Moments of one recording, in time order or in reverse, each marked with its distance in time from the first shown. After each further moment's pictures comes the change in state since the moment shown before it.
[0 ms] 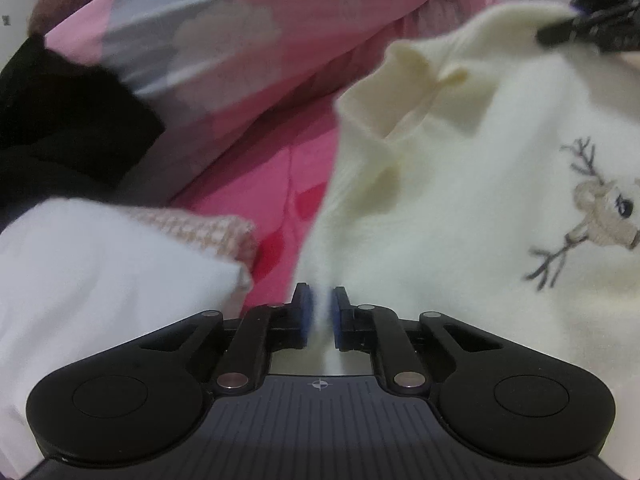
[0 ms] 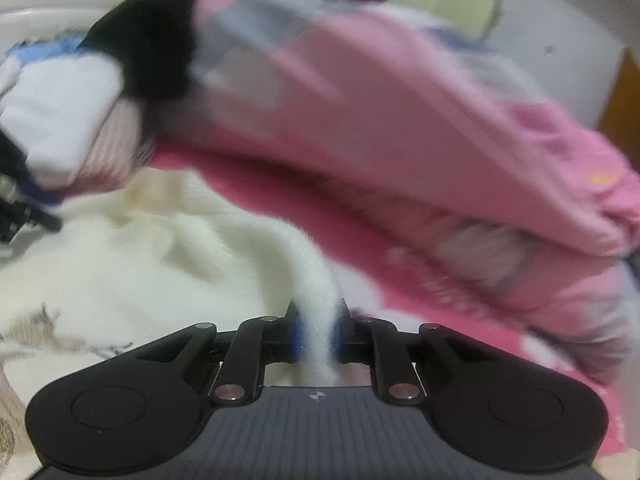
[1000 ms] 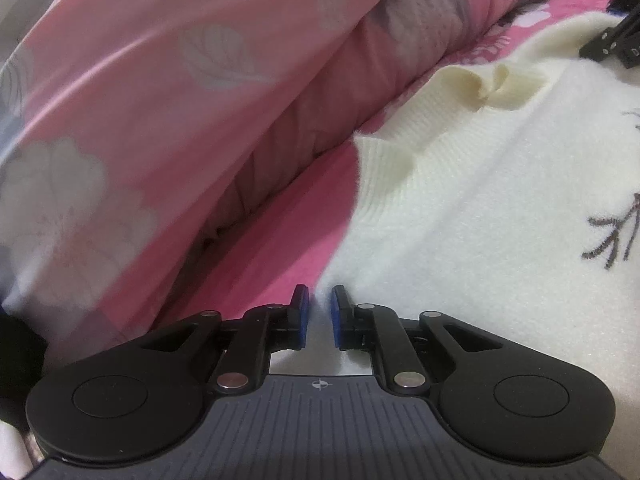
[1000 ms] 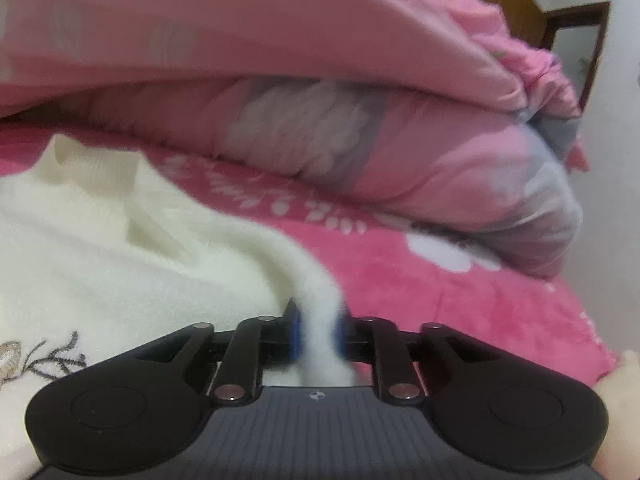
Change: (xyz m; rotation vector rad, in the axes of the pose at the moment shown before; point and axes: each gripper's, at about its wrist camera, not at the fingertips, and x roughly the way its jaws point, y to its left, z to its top) left arm 0.159 -0.081 0.117 0.198 -0.097 0.202; right arm 0.133 -0.135 -0.086 0.281 0.174 -0.280
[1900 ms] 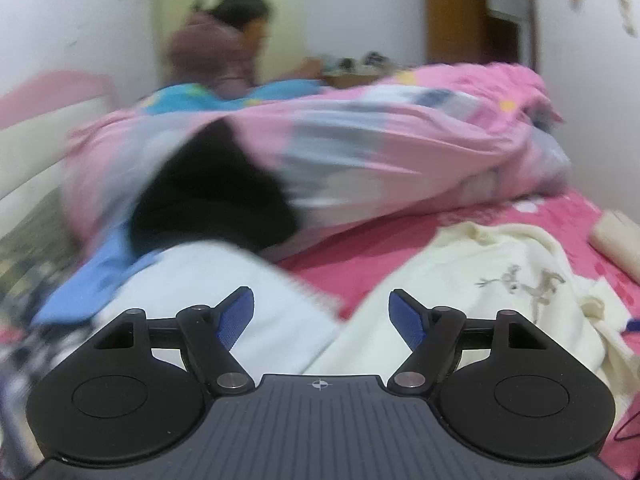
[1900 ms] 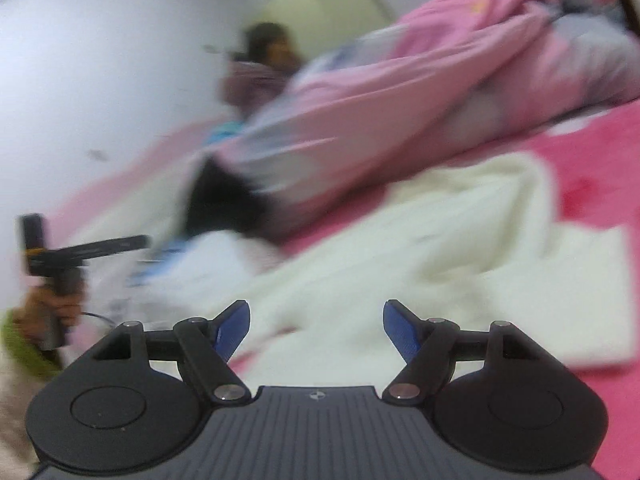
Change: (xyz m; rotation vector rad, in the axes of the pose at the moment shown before) left arm -0.375 0.229 -0.102 -0.583 -0.016 -0.092; right arm -0.340 -0.022 -0.091 0.525 -0.070 0.902
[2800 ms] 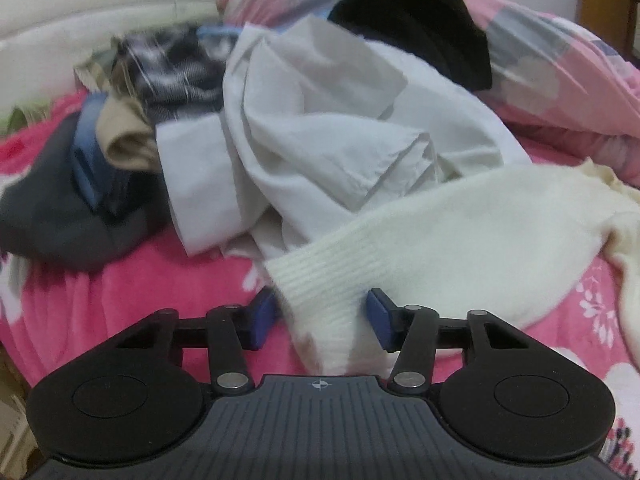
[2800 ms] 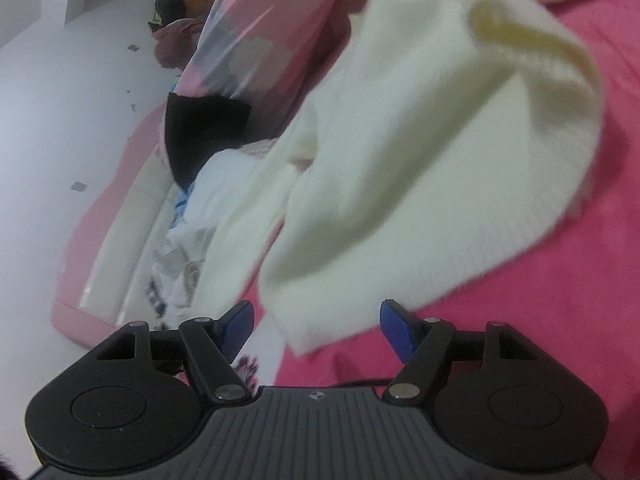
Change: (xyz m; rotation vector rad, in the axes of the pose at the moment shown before) left arm 0.031 0.105 -0.219 -0.317 0.126 0.237; right arm 0.049 0.013 -0.117 0.417 0.160 -0.062
